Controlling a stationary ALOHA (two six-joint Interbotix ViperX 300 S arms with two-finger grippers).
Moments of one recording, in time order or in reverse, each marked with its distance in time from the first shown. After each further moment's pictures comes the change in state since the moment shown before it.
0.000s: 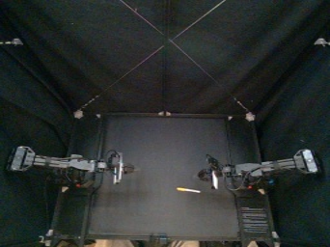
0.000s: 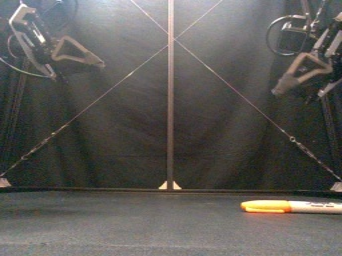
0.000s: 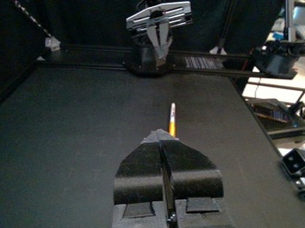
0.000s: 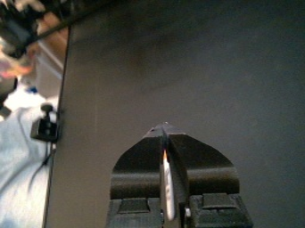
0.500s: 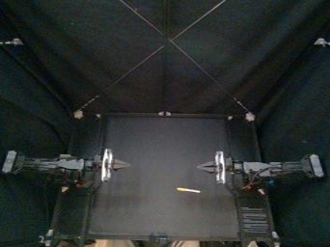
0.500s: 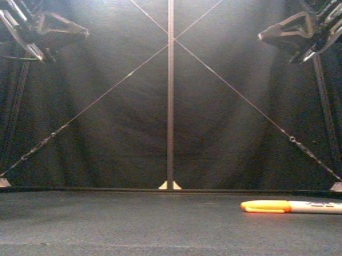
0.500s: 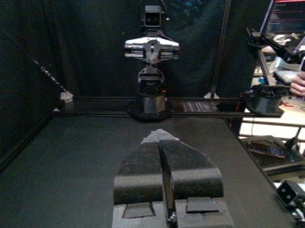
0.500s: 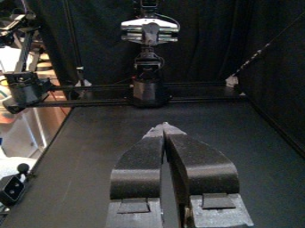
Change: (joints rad) left arm 0.018 -0.281 0.037 0.048 0.006 -0.002; right arm -0.097 -0.244 -0.003 -0.244 -0.288 -0.189
